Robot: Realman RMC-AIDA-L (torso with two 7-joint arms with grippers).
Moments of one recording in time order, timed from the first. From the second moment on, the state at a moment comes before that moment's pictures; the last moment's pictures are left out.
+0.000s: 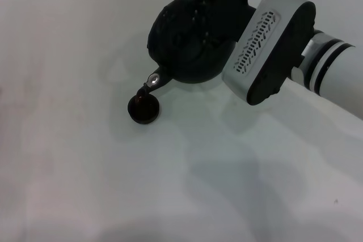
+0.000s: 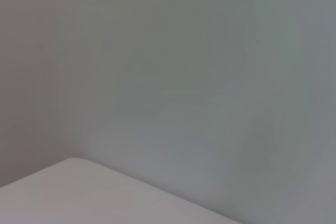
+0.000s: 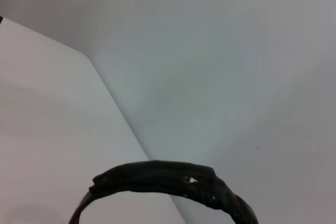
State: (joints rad) left arm -0.22 -2.08 -0.03 -0.07 -1.75 -1.27 2.61; right arm 0.20 2.01 -2.14 -1.37 -1.71 -0.05 1.35
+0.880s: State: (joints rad) left arm -0.22 -2.08 -0.03 -0.07 -1.75 -1.28 2.61; right arm 0.20 2.01 -2.14 -1.37 -1.71 -0.03 1.31
